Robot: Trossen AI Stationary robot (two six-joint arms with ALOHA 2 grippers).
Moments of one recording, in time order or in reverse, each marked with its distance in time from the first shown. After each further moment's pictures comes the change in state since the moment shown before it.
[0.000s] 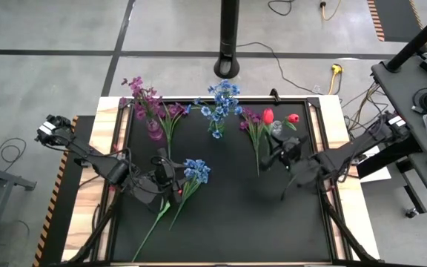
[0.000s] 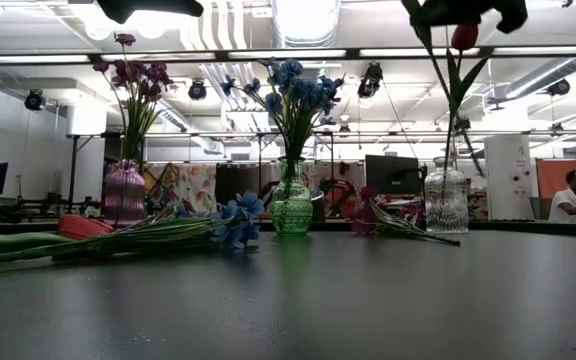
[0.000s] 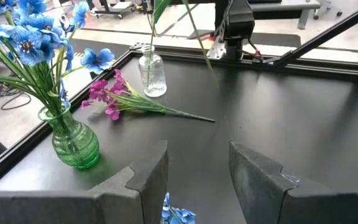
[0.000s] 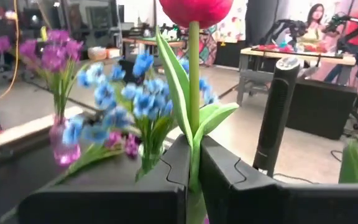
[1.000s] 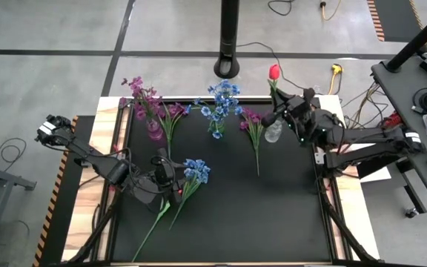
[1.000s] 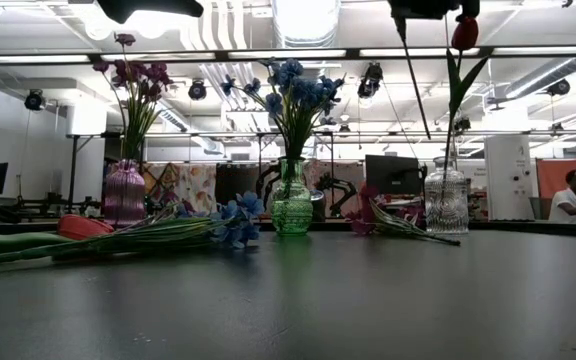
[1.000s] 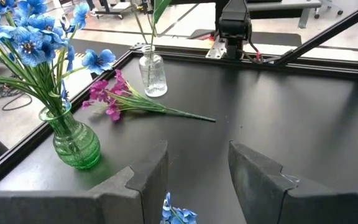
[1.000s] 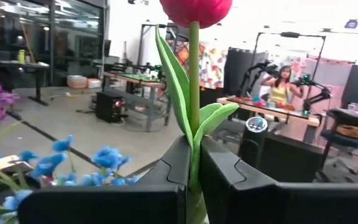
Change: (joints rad) left arm 0.000 0.000 0.000 -0.002 -0.002 0.005; right arm -0.527 -0.133 -0.006 0.432 -0.490 -0.656
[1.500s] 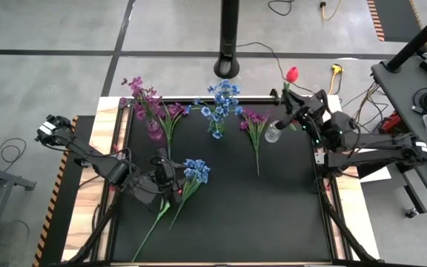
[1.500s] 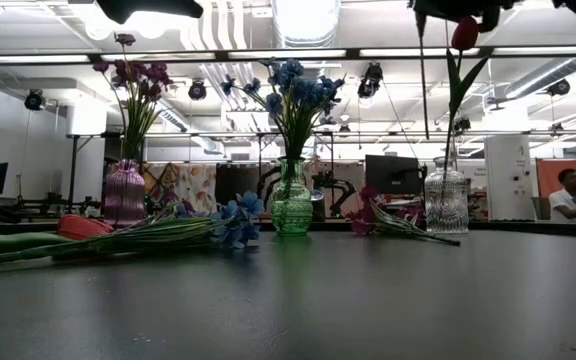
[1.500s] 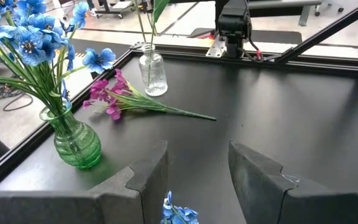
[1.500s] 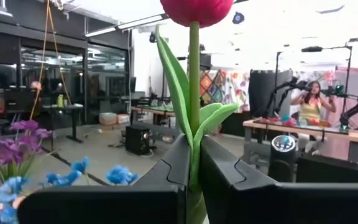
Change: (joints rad) left arm 0.000 0.000 0.000 -0.007 0.002 0.004; right arm -0.060 -0.219 -0.196 0.109 -0.192 0.033
